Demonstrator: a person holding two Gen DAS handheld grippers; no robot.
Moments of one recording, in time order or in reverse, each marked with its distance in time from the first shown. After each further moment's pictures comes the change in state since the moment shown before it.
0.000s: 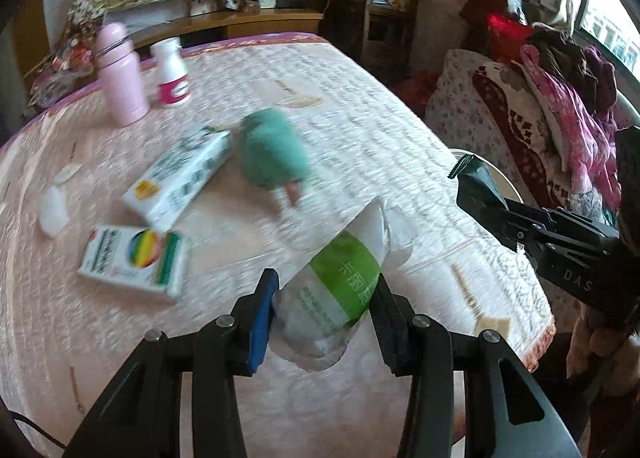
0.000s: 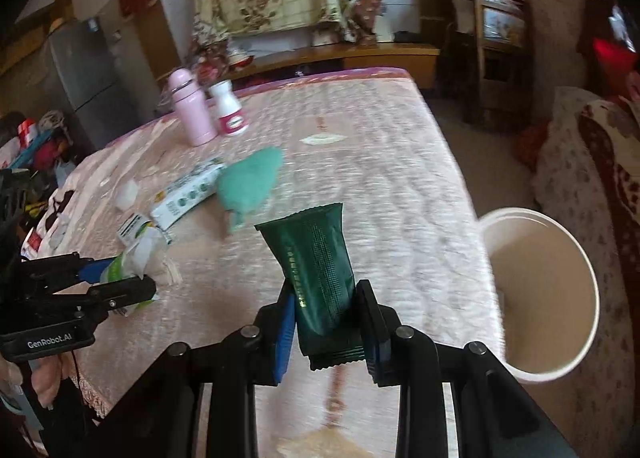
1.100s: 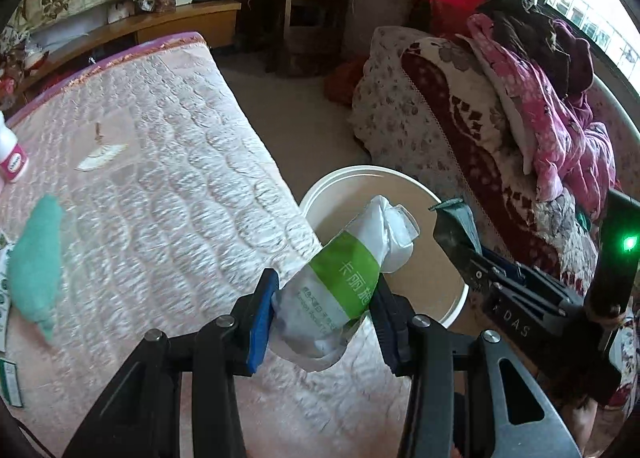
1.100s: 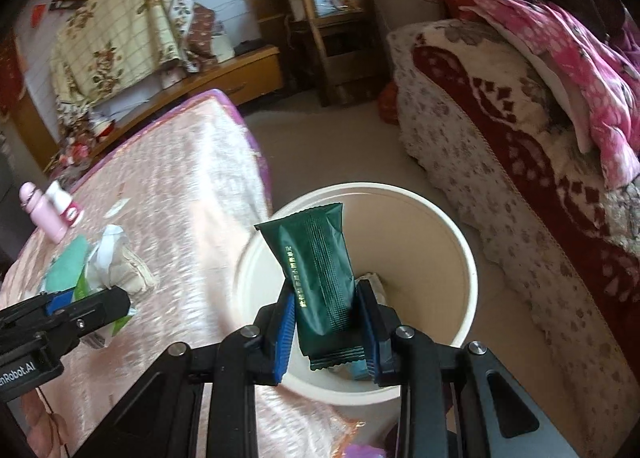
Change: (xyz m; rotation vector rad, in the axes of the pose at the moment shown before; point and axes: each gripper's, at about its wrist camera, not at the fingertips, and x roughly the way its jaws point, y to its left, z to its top) left arm 0.114 -0.177 0.093 0.070 0.050 -0.160; right arm -0.012 -0.210 -0.014 0.380 -0.030 -0.297
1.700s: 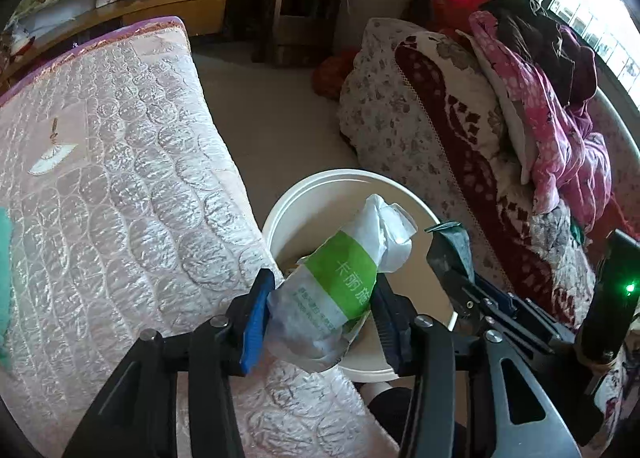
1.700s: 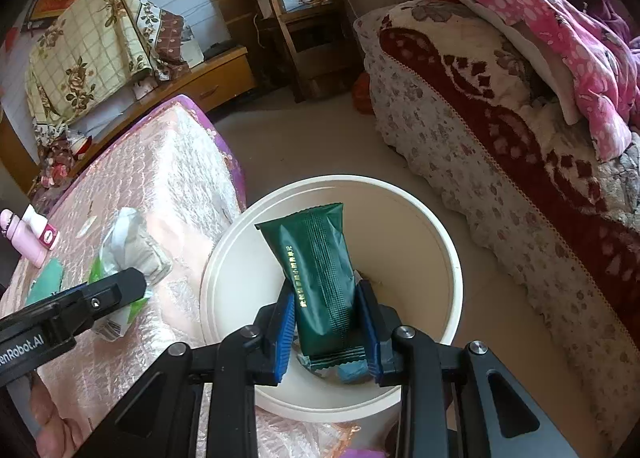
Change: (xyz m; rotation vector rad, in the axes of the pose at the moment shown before) left arm 0.041 -0.010 0.021 -0.032 0.028 -0.073; right arm 0.023 -0.023 0.002 0.080 0.012 -0.041
